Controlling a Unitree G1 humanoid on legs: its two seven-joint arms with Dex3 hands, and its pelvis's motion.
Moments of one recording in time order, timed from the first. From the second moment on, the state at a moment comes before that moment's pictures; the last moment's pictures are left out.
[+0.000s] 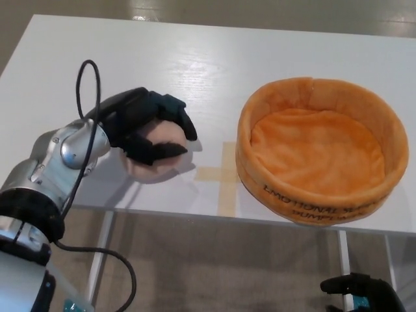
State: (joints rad) left_arm -0.92 0.40 -0.27 1.09 0.41 -0.52 -0.20; right_arm -0.35 -0.20 -0.01 1.27 -0.18 -0.26 -0.07
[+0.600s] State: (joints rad) left_arm -1.10 0.32 -0.18 0.94 0.35 -0.47 -0.21; right_arm -0.36 -0.20 0.00 1.27 -0.19 -0.25 -0.07
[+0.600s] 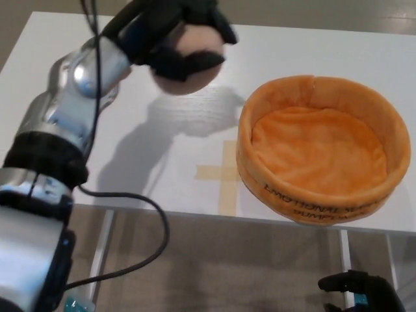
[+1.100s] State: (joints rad) left_arm -1.22 0.12 -0.30 0.95 0.40 -0.38 -0.17; right_arm -0.37 -0.20 0.01 1.27 -0.19 -0.25 -0.06
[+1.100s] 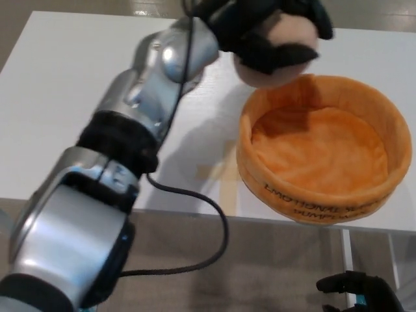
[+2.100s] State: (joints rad) left_arm -1.23 0.03 -0.51 0.94 0.54 -0.22 -0.18; right_arm -0.38 -0.20 0.03 1.28 -0.19 -0.24 -0.06
